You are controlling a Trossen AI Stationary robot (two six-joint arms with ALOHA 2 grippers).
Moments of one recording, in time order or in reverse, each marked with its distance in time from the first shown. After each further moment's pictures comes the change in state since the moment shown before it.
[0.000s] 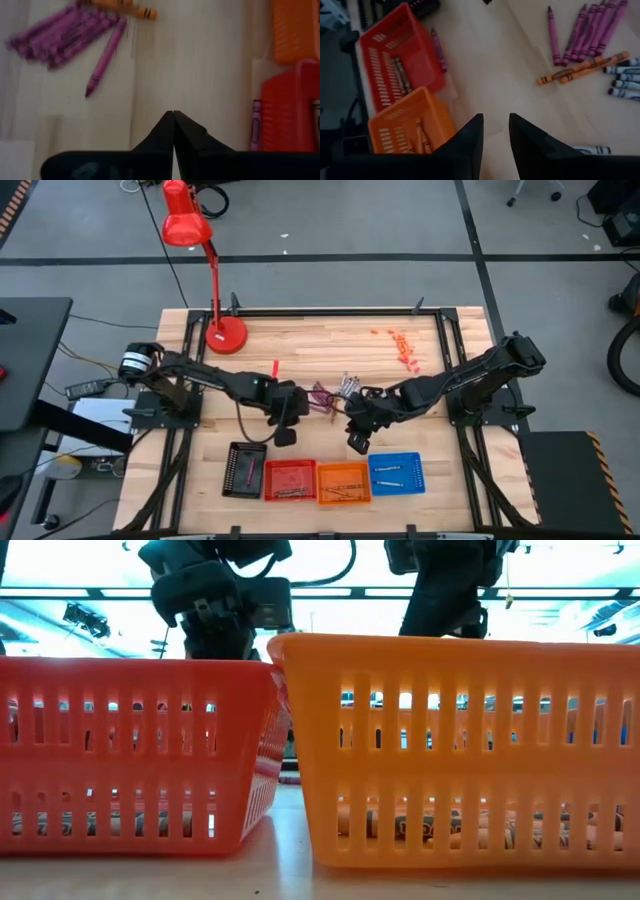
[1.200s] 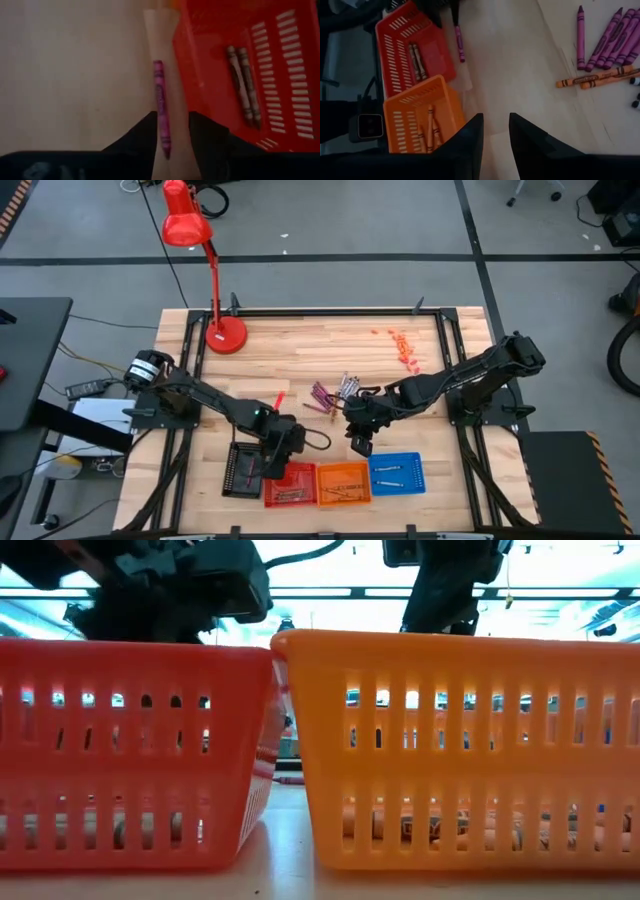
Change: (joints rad) left arm -0.213 0.086 0.001 0.050 0.149 -0.025; right arm -0.018 0.000 -0.001 0.032 -0.099 -0.115
